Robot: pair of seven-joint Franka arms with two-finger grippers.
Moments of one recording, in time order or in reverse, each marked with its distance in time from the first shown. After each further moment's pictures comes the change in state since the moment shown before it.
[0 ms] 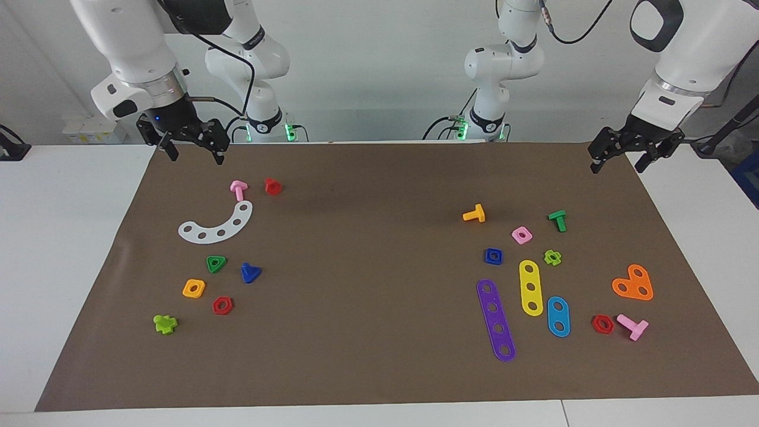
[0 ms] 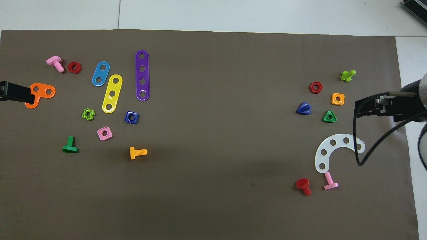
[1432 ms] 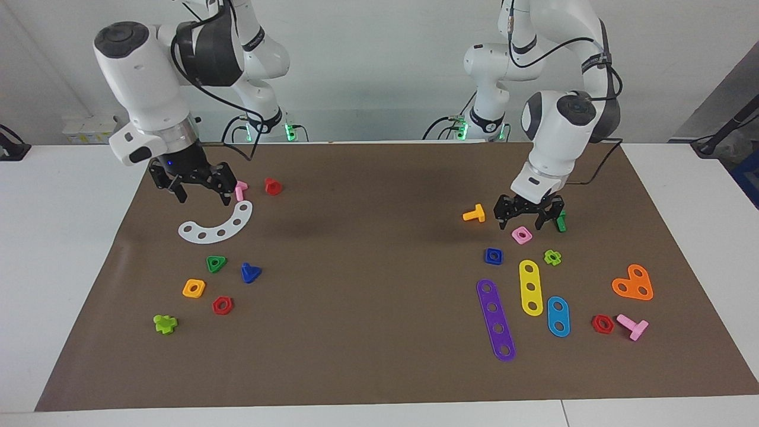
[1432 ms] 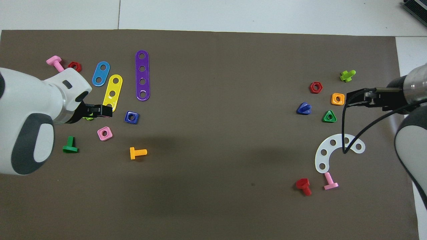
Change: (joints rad) left arm -0.209 0.021 -0.016 -0.585 -0.002 0.681 -0.198; right arm -0.004 0.088 0.000 -0.152 0.000 0.348 -0.013
